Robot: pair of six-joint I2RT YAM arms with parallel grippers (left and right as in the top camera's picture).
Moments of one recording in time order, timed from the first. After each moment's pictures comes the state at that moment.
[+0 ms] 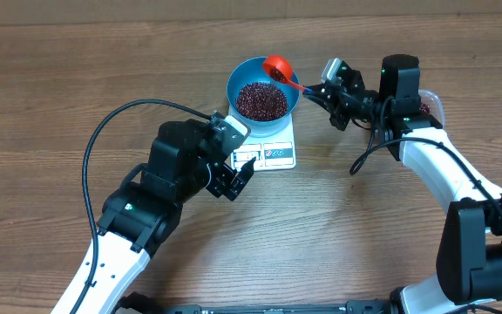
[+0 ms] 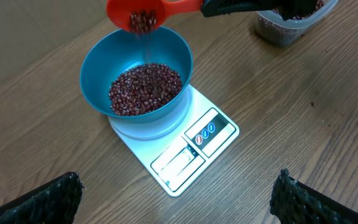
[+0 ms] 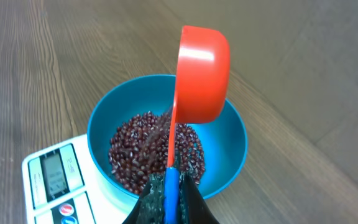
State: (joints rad) left arm -0.46 1.10 0.96 -0.50 0.14 0.21; right arm 0.10 1.72 1.09 0.04 -0.82 -0.68
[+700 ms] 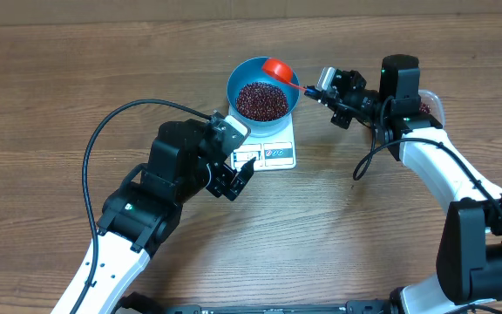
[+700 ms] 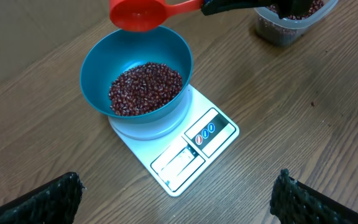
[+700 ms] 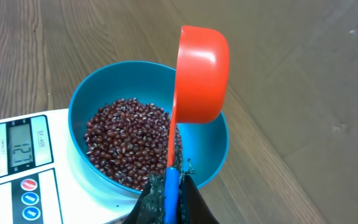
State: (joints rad) left arm -0.46 1.10 0.96 -0.50 0.14 0.21; right arm 0.10 1.72 1.09 0.05 -0.78 -0.87
